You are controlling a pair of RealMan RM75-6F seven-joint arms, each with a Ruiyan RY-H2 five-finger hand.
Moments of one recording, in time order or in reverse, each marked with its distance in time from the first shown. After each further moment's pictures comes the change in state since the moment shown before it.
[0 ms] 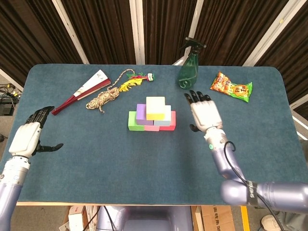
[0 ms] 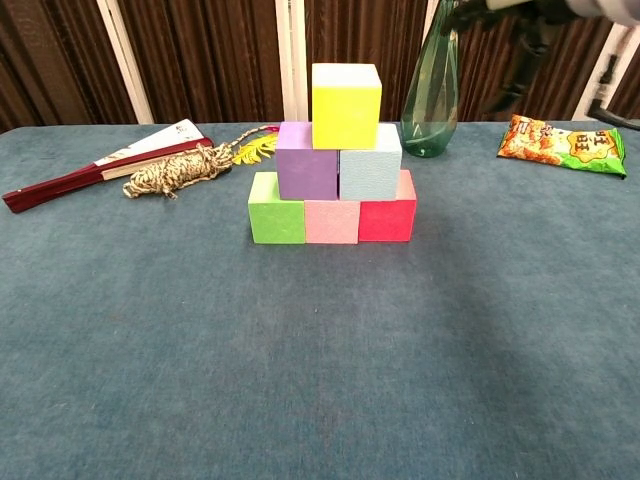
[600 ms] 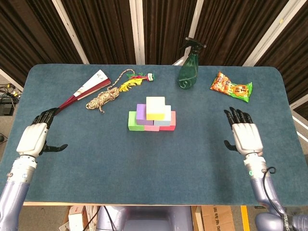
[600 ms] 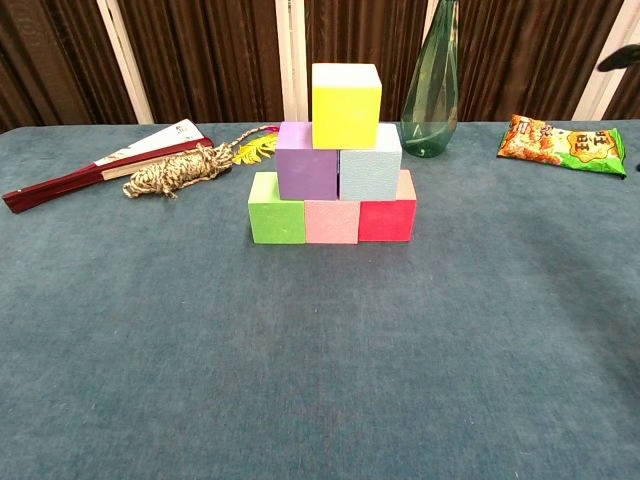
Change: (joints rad) left arm -0.037 -0.071 0.000 0.026 -0.044 -0.001 0.086; right arm -0.427 0.009 -0.203 0.057 -0.525 0.212 0.283
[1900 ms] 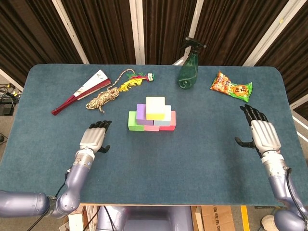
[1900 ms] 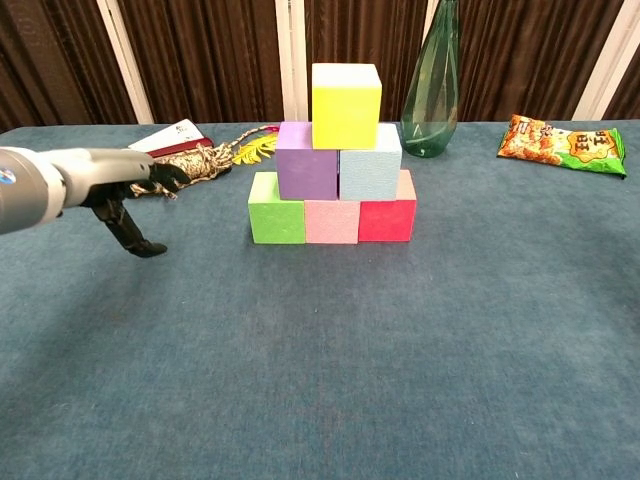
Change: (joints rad) left arm -0.426 -0.479 -0.032 0.232 -0.596 -0.033 0.501; right arm -0.177 0.109 0.179 0.105 -0.123 -0.250 0.327
